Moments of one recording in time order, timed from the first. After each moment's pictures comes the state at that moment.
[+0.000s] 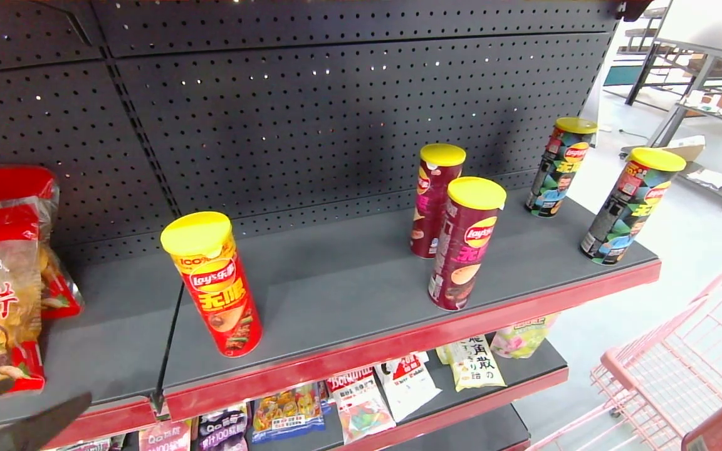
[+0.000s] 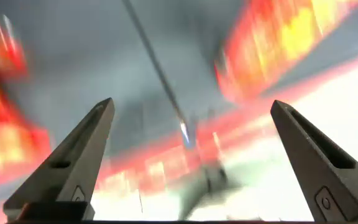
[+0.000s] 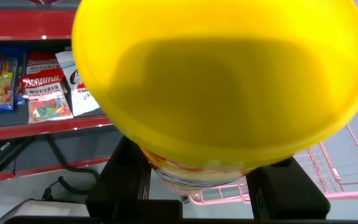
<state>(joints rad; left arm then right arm) 0.23 0.79 -0.45 0.24 -0.38 0.09 0.23 0.55 -0.33 0.12 -0.25 -0.13</state>
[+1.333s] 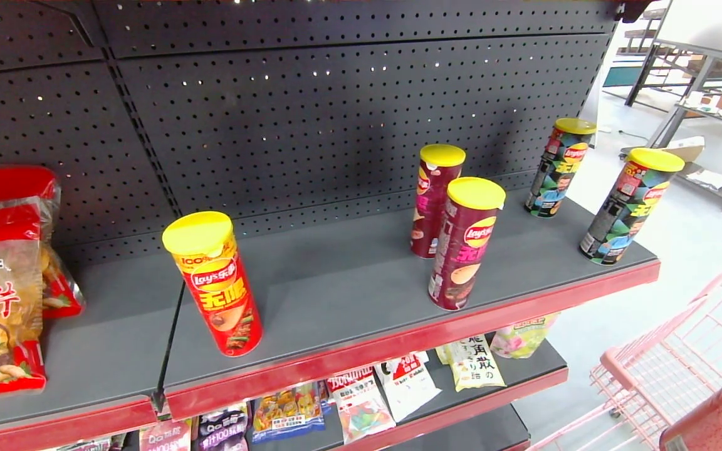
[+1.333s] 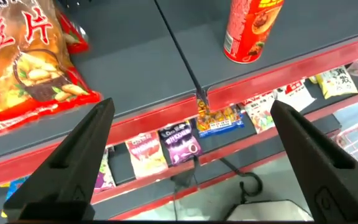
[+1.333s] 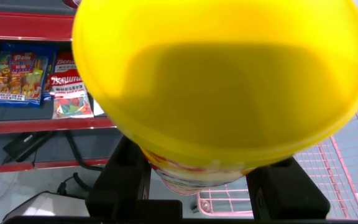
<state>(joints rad) 0.24 0.44 -0.49 0.38 -0.27 0.17 0.25 0.56 -0.32 0.08 -0.17 -0.14</state>
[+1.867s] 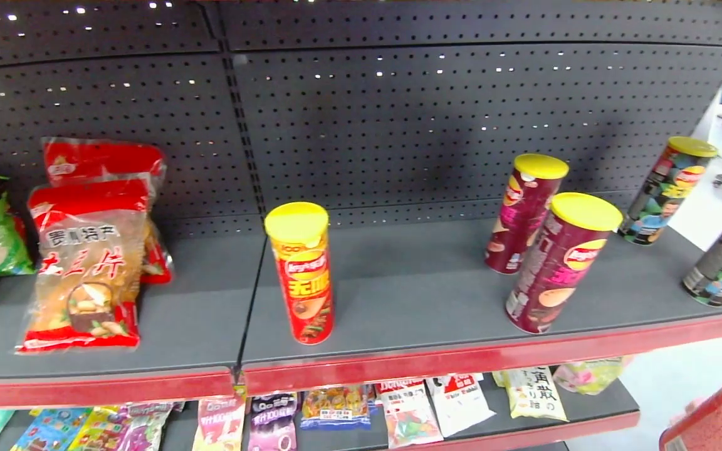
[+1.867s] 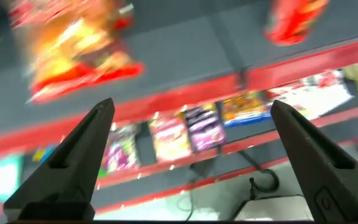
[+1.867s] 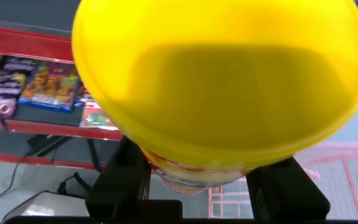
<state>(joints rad) 0.24 0.44 -0.46 0.37 -0.27 0.21 0.25 0.56 -0.31 0.08 -0.16 -0.14</state>
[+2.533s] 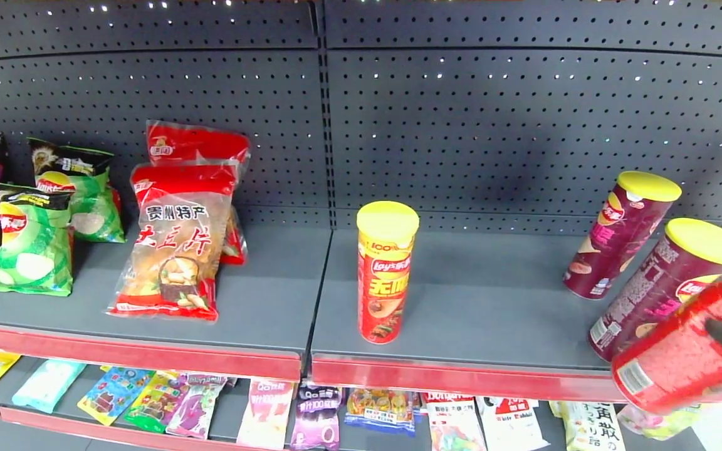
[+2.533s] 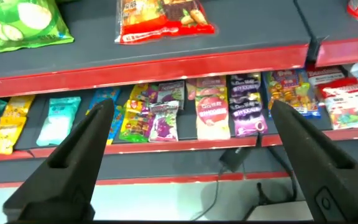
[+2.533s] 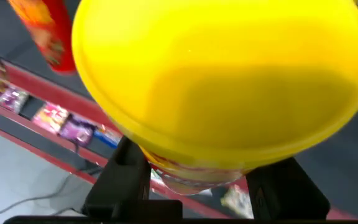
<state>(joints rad) 0.24 0.31 -0.38 0.38 -0.27 0.26 0.32 0.80 -0.53 -0.05 -0.01 -0.14</state>
